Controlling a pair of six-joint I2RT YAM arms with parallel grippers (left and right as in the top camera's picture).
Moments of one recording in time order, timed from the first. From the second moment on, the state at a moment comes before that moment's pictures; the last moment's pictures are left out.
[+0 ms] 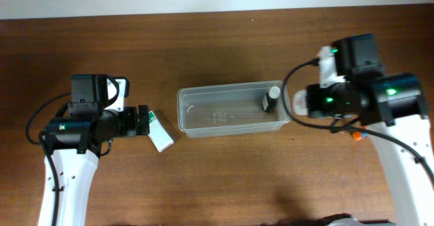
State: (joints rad) left arm 0.00 1.24 1.18 -1.03 0.07 0.00; right arm 0.17 1.38 1.59 -1.37 -0.03 0.11
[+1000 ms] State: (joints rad) left arm 0.00 1.24 1.18 -1.03 0.07 0.00; right arm 0.25 1.84 1.54 -1.23 -0.03 0.11
